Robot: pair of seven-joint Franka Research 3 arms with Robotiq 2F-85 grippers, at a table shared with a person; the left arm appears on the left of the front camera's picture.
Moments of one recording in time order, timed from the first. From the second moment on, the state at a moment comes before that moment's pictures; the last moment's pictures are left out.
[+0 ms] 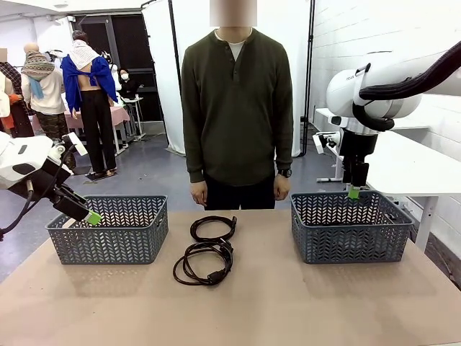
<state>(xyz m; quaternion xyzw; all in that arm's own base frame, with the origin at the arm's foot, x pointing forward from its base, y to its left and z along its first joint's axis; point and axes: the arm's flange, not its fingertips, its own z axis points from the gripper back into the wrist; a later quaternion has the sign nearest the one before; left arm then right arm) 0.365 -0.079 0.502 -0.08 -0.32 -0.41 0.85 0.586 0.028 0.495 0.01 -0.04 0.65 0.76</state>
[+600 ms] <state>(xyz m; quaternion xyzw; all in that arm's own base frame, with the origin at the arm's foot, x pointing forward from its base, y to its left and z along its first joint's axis) 0.365 -0.079 0.502 -0.08 -0.32 -0.41 0.85 0.585 0.030 0.495 0.01 -0.04 0.65 0.76</state>
